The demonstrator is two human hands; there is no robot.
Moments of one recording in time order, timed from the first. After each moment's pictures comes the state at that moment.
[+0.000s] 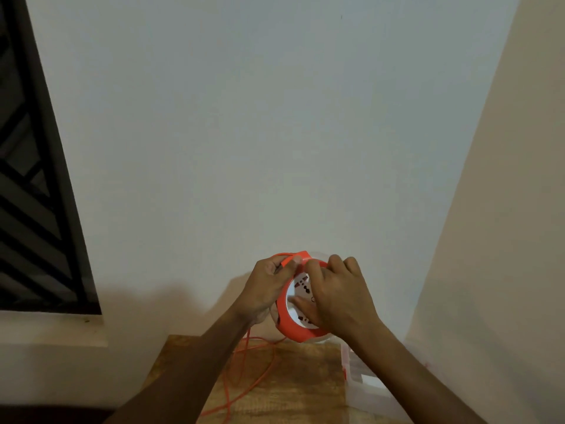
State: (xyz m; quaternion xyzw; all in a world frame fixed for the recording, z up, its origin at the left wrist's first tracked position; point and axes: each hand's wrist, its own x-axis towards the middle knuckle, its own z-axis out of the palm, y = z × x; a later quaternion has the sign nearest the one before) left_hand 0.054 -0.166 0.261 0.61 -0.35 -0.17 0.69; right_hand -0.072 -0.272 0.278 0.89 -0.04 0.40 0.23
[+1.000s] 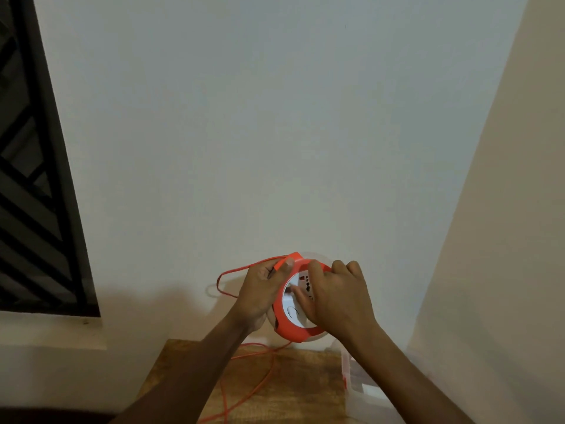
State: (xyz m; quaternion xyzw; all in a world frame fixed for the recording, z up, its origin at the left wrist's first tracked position) left_hand 0.058 -0.162 0.255 0.60 -0.30 -0.15 0.72; right_hand -0.058 -0.271 0.283 0.89 -0.11 0.40 0.19
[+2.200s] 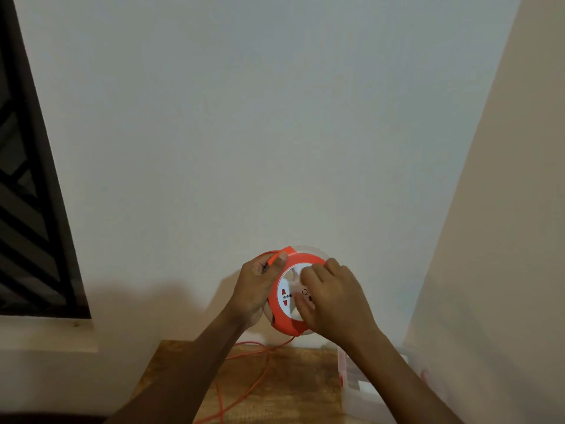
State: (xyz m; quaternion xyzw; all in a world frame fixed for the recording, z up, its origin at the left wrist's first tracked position) left_hand 0.066 -0.169 0.258 0.59 -0.30 -0.16 0.73; right_hand -0.066 -0.279 0.274 0.90 -0.03 0.42 0.15
